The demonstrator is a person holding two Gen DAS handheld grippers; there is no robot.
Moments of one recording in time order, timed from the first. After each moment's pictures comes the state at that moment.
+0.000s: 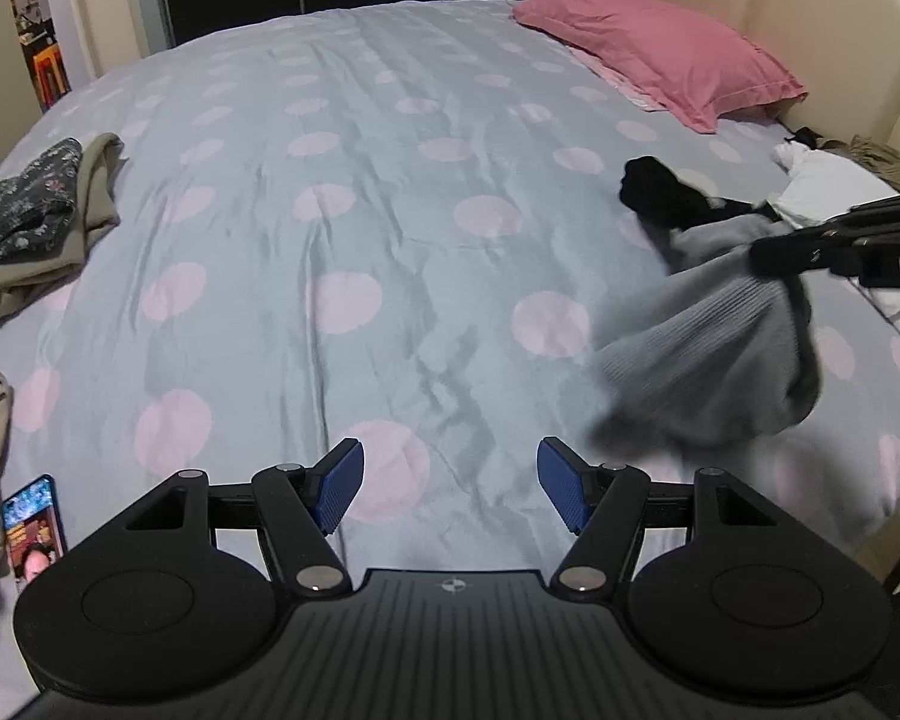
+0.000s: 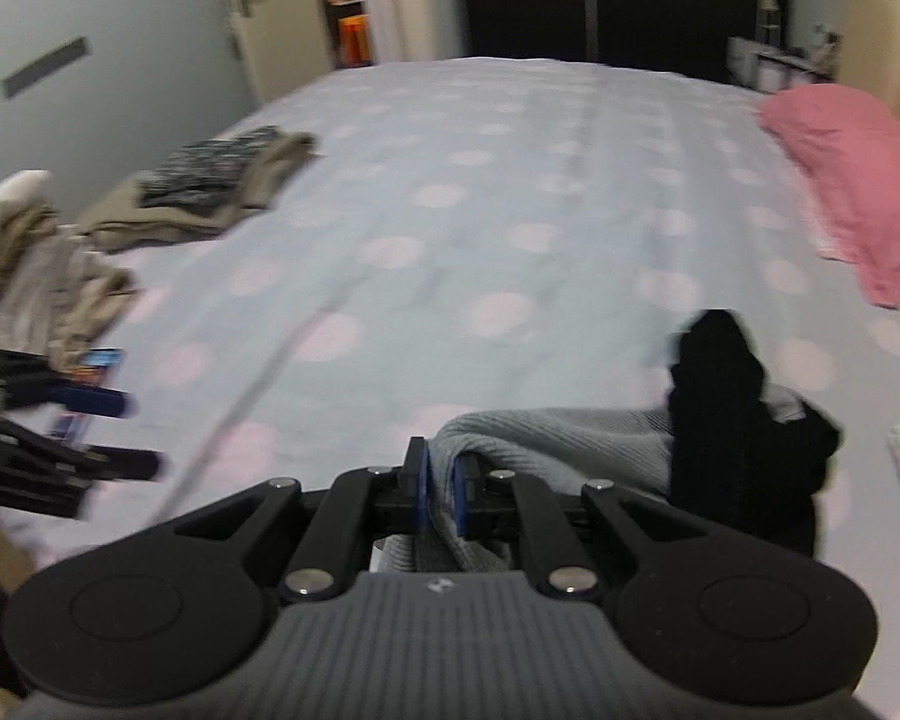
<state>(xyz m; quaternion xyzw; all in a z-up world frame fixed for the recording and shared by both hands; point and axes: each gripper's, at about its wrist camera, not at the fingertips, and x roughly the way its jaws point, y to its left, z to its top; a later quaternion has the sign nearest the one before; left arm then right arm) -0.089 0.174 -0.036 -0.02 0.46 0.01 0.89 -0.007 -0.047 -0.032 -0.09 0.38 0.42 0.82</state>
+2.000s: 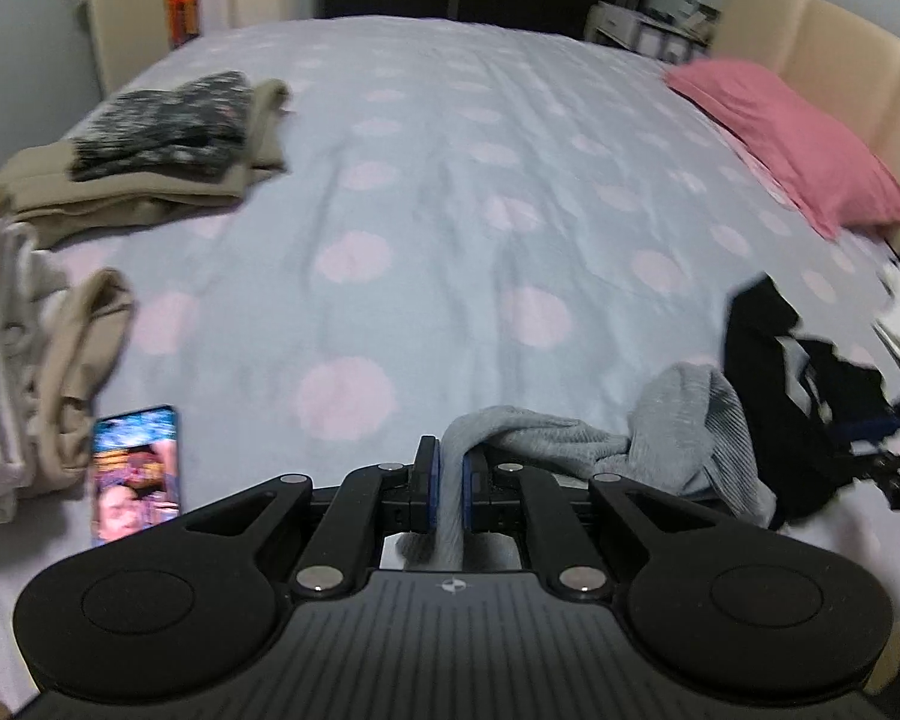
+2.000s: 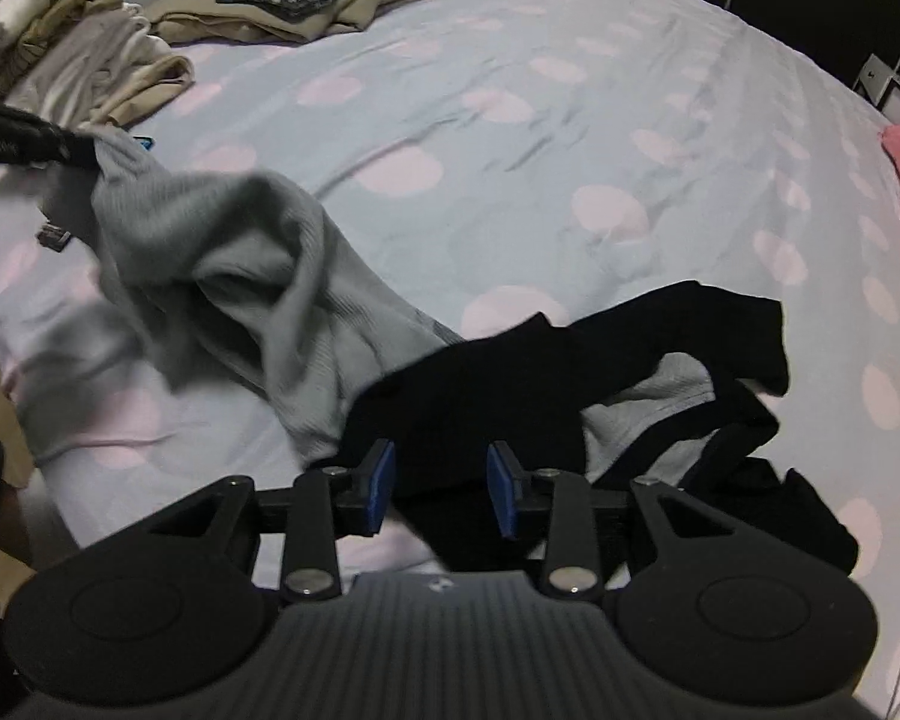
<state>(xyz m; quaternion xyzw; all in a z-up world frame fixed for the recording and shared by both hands) -0.125 0.287 -0.036 -0.11 0.43 0.14 0.88 -0.006 -0.002 -0.094 -0.26 0.43 0.43 0.75</state>
